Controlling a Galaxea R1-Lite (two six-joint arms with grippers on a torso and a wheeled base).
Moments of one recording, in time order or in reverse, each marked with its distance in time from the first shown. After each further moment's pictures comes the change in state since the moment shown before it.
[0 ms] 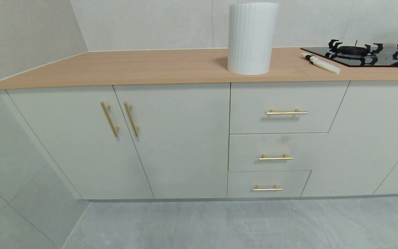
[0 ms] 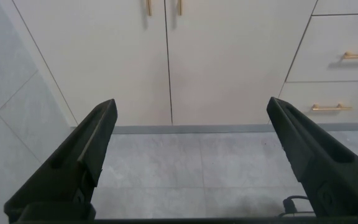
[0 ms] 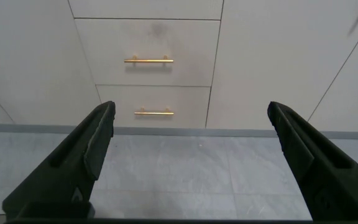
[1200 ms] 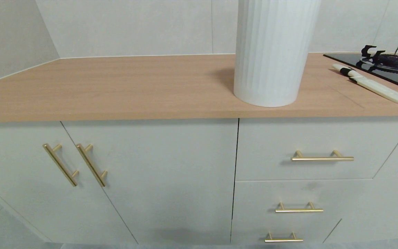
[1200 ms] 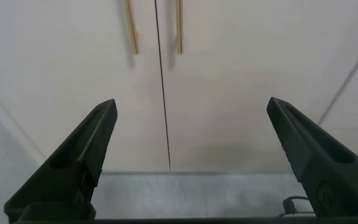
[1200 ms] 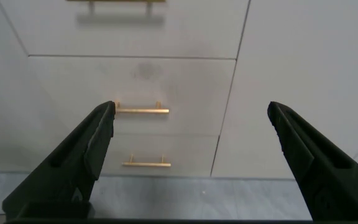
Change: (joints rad) left arm 0.000 0.000 0.000 0.000 0.000 0.000; right arm 0.000 0.000 0.000 0.001 0.001 0.001
